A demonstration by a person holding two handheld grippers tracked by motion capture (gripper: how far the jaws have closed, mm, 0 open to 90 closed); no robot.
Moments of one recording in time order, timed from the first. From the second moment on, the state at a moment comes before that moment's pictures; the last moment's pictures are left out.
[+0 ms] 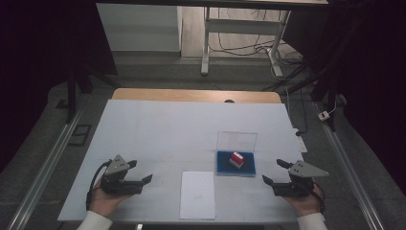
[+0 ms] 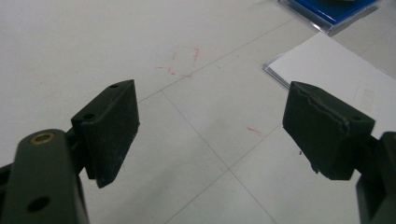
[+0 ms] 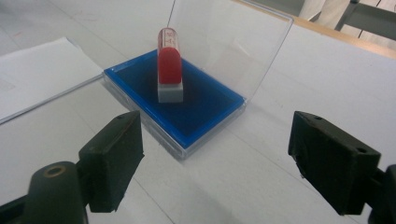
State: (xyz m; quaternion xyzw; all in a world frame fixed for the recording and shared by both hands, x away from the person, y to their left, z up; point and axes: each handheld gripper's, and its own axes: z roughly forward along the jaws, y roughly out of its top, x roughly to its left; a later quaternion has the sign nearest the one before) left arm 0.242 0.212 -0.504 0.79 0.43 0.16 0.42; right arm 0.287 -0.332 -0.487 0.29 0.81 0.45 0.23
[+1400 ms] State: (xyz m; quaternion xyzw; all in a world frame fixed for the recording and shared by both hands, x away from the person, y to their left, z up) left arm 0.244 0.208 -0.501 0.79 0.42 0.15 0.42; right arm 0.306 -0.294 -0.442 0.26 0.83 0.44 0.20
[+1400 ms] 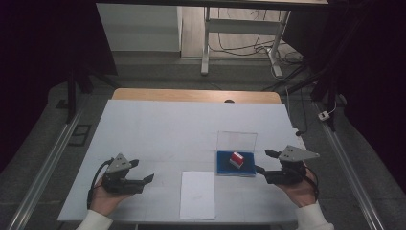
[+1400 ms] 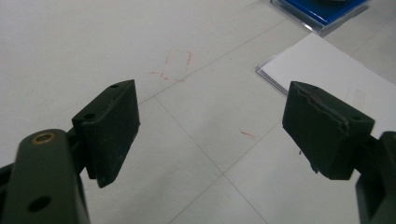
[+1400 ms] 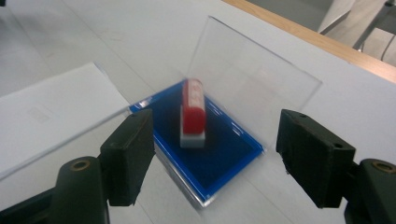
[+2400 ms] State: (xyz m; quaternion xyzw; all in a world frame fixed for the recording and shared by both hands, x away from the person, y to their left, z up) left arm 0.247 0.206 -0.505 0.80 0.41 0.14 0.41; right arm 0.355 -0.226 -0.454 0.25 0.89 0.35 0.17
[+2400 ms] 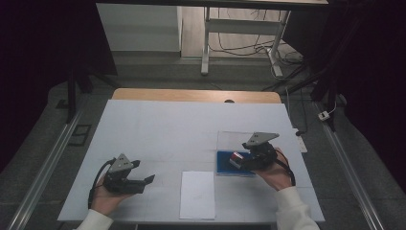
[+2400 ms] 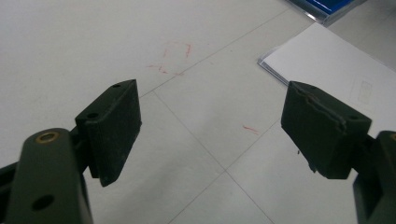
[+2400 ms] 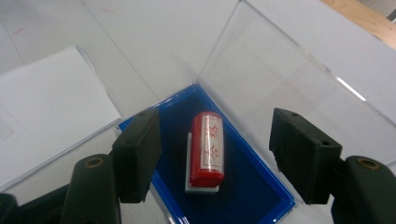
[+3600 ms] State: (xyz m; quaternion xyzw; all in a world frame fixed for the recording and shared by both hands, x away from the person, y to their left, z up) left arm 0.248 0.207 -0.506 0.80 0.41 0.14 0.41; right arm 0.367 -0.220 -0.474 0.26 0.90 0.32 0.13
